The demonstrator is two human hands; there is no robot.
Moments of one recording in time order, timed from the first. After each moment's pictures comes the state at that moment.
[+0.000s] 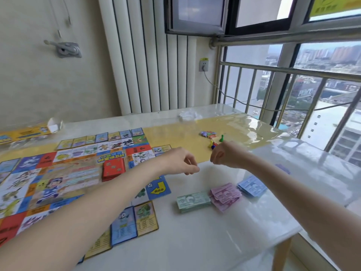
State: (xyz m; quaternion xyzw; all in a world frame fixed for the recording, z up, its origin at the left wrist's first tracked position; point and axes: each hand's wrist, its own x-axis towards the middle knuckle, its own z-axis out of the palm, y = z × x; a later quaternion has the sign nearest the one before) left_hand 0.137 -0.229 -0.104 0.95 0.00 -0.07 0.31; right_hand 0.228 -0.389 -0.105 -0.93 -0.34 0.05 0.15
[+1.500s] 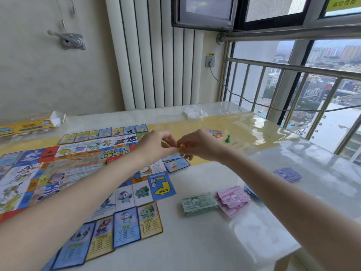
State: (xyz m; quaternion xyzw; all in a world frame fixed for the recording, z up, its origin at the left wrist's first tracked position) left_hand 0.123 -0.184 -0.094 0.91 0.08 0.13 0.38; right_hand 0.216 -0.326 -0.095 -0.81 -0.48 0.09 0.33
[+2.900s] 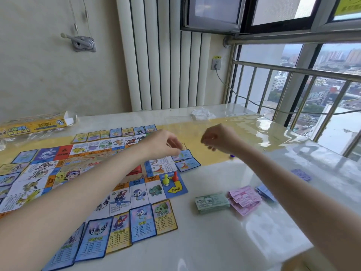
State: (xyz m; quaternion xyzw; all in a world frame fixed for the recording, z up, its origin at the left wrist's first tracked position) left_hand 0.110 -0.160 -0.082 0.96 0.05 0.04 0.28; right_hand 0.227 -0.326 -0.089 -0.88 -0.37 0.01 0.29
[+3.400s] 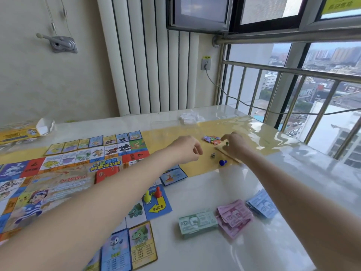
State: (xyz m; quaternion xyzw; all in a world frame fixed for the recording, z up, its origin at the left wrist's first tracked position) left_hand 0.206 -0.217 -0.098 0.97 0.02 -0.01 0.24; right_hand 0.332 -0.363 -0.133 -0.97 -0.19 -0.04 0.15
